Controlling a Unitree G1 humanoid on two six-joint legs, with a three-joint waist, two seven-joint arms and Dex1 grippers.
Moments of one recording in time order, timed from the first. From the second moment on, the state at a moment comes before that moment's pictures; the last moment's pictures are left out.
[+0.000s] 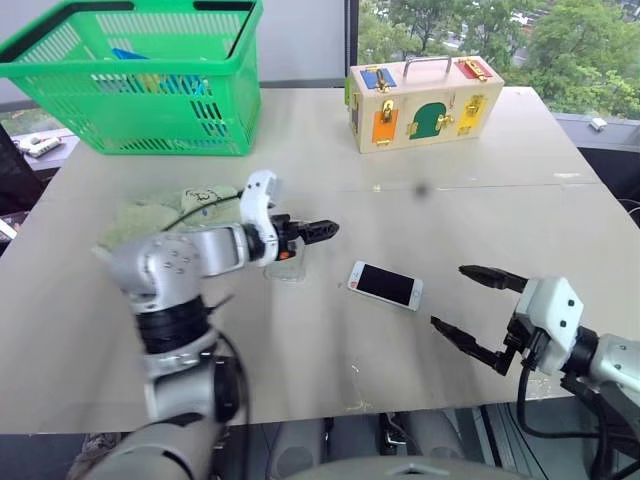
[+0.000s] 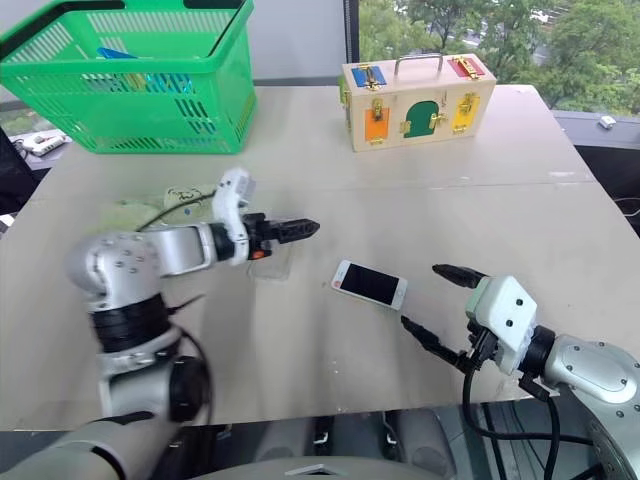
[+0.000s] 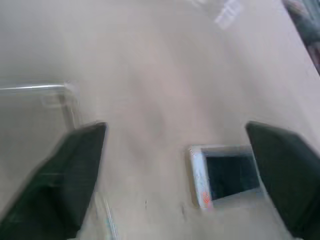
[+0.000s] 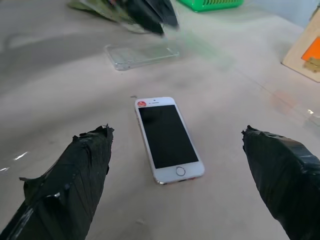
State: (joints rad) left arm -0.68 0.62 0.22 -0.20 -0.75 1.47 -0.62; right arm 0.27 -0.71 -0.16 -0.85 0.47 0.43 0.68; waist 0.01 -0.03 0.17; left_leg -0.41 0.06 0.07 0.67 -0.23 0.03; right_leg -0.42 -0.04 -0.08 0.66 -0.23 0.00
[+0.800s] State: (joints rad) left arm -0.73 0.81 -0.33 0.49 -0.10 0.06 -1.58; right arm 0.35 -0.73 -0.21 -0.89 0.48 0.41 0.73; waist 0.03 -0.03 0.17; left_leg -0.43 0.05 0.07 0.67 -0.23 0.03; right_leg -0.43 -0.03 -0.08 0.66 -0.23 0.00
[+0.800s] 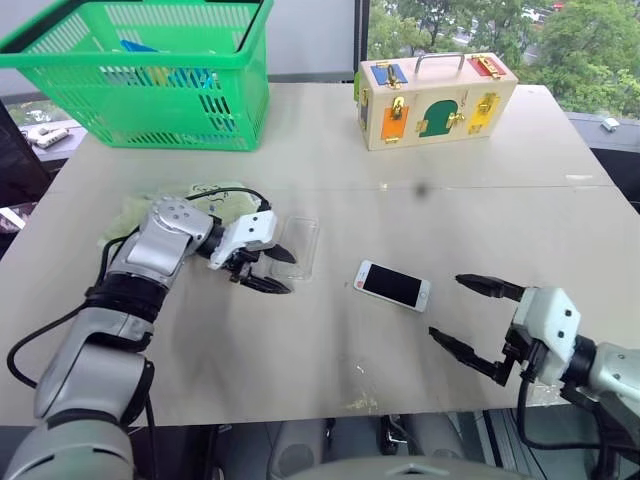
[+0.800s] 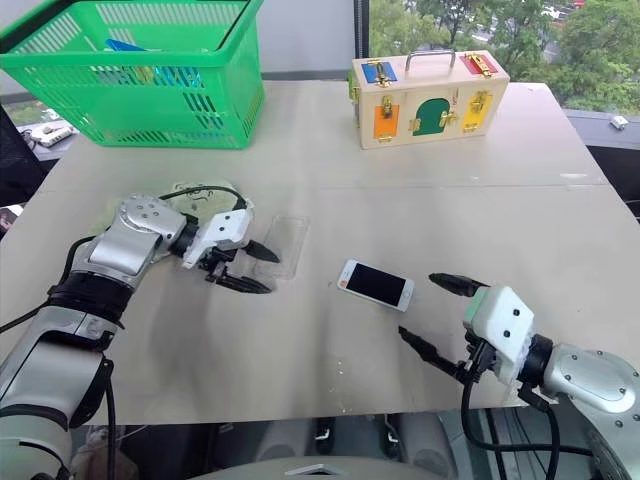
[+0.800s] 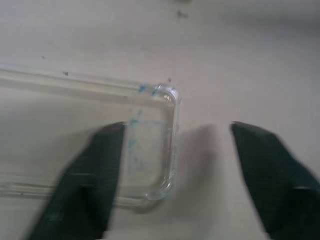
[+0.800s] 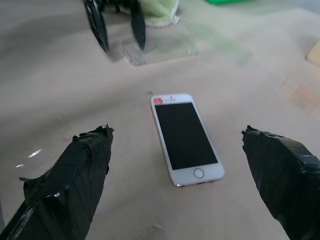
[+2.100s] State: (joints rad) left arm -0.66 0.63 0.05 -0.10 -0.38 1.15 -0.99; right arm 0.22 -0.74 -0.18 -0.79 0.46 0.36 0.78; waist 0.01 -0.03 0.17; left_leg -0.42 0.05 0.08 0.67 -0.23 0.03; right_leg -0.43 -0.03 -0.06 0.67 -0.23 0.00
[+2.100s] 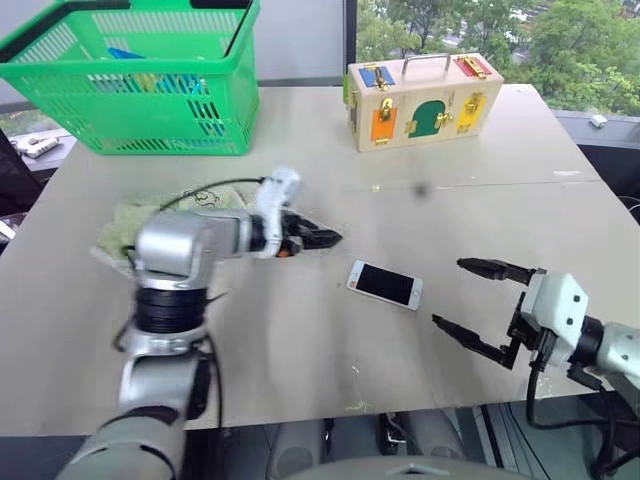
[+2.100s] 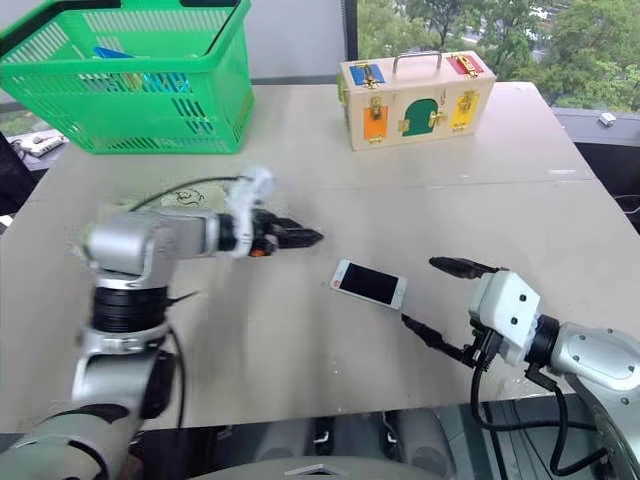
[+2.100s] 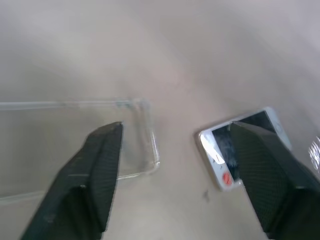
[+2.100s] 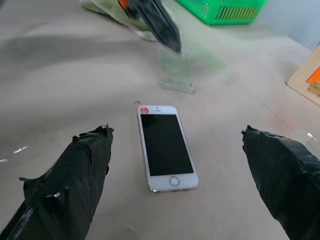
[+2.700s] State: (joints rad) left arm -0.92 0.68 -0.26 0.79 -0.06 -0.06 -1.56; right arm 0.28 -0.74 -0.18 -0.83 0.49 0.37 0.77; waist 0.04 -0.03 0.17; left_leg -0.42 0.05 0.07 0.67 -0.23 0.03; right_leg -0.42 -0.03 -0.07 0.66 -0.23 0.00
